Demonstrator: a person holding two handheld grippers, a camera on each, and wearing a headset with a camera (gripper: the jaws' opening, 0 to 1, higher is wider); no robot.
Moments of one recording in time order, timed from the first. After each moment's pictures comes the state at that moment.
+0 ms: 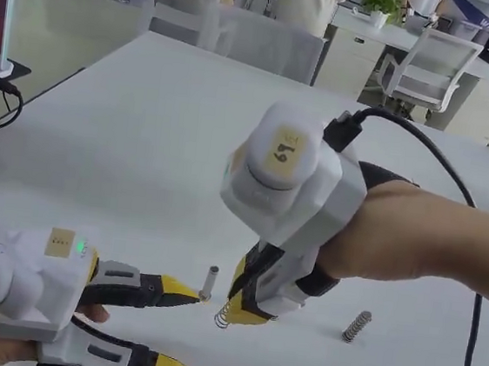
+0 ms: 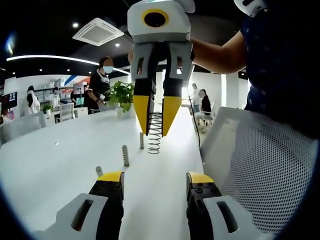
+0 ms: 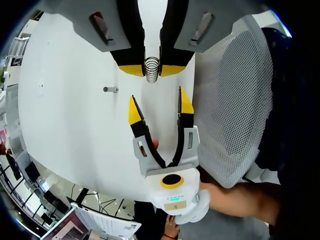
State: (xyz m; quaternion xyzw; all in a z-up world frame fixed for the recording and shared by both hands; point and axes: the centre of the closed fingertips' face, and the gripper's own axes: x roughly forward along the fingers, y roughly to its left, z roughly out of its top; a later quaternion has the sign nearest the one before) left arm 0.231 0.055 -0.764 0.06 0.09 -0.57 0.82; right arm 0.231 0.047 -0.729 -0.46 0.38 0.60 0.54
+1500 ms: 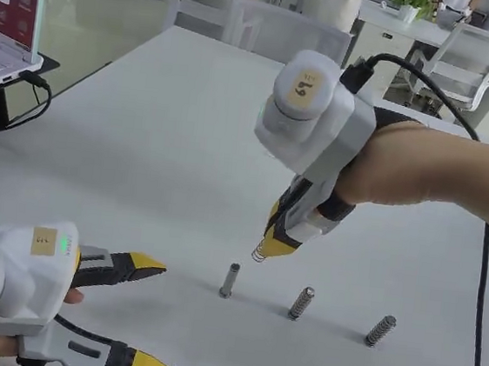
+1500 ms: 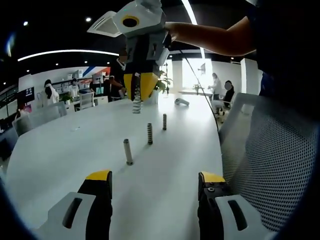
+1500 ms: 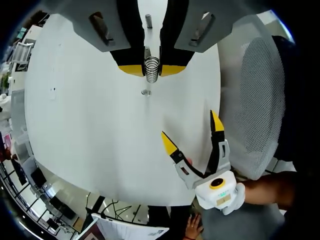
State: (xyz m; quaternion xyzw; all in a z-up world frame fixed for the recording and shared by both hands) left arm 0.242 0.101 -0.789 0.10 0.14 -0.49 0.86; right arm 0.308 0.052 -0.730 -0.48 0.40 0.56 0.55
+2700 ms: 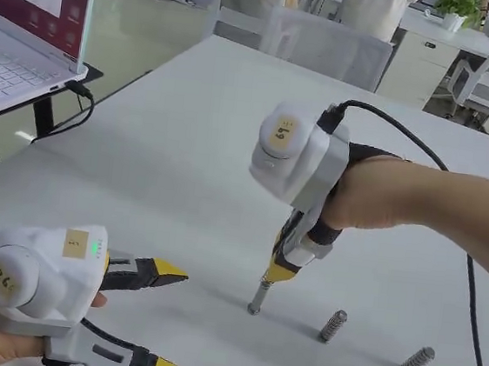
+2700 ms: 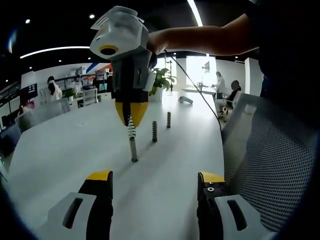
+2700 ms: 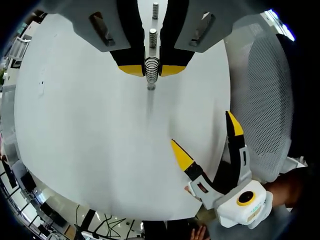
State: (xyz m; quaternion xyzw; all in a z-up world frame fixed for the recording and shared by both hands) left arm 0.244 0.110 -0.787 0.10 0.15 -0.47 0.86; right arm 0.319 0.067 -0.773 -0.48 0.43 0.57 0.51
